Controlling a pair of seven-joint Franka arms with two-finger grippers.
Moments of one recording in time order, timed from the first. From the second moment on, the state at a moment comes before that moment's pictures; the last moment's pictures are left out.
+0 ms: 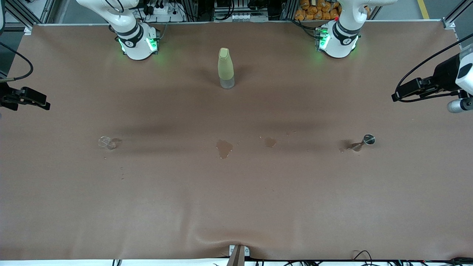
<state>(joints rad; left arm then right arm) -0.11 0.00 0.09 -1.61 -0.17 1.53 -0.20 -0.04 0.06 -0.08 -1.56 -0.01 1.55 -0.13</state>
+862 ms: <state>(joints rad) -0.11 0.02 0.08 -1.60 -0.11 1.62 -0.20 -0.06 0.04 -0.08 -1.56 0.03 1.56 -0.17</state>
